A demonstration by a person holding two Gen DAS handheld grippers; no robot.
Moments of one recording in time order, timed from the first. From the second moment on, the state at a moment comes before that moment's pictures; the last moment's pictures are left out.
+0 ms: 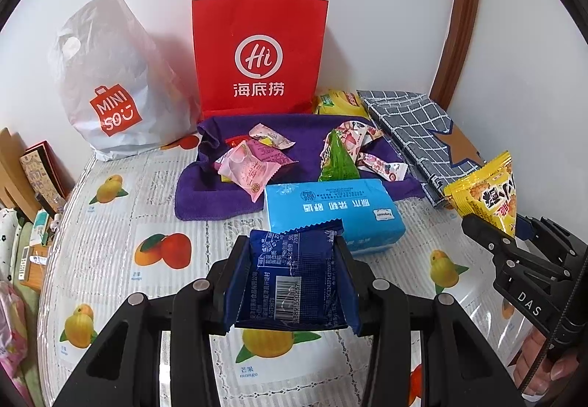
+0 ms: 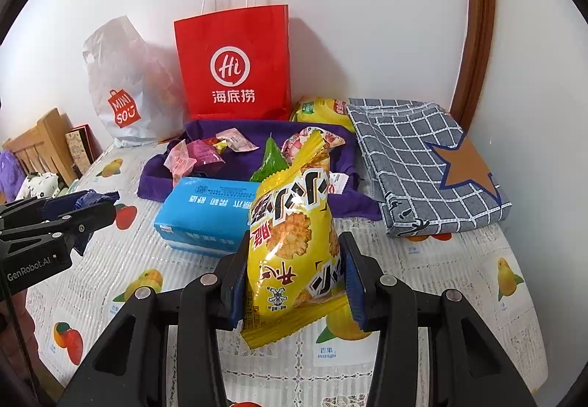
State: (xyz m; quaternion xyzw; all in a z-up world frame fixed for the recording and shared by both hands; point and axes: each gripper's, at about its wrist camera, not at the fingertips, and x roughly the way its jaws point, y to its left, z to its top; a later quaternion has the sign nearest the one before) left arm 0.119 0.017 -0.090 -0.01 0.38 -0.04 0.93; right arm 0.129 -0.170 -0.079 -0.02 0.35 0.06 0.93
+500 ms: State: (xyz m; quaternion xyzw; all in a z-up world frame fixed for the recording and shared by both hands) left arm 0.135 0.023 -0.066 -0.02 0.36 -0.05 0.93; right arm 0.146 -0.167 -0.057 -0.03 0.34 0.05 0.94
